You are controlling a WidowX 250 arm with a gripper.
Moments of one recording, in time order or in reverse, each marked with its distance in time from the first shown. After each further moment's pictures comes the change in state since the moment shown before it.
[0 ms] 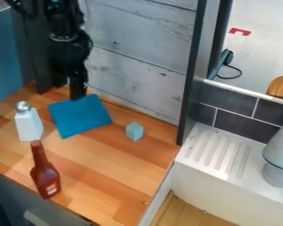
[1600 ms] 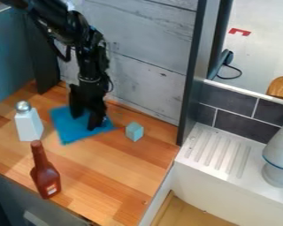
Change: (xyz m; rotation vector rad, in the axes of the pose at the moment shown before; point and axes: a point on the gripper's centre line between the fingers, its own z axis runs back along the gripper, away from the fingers) arm 0.023 -0.029 -0.080 0.015 0.097 -0.014
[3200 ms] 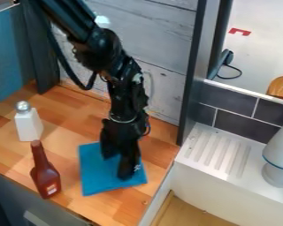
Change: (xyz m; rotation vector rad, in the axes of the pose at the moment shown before) arm -0.038 -0.125 0.017 -0.058 -0.045 -0.213
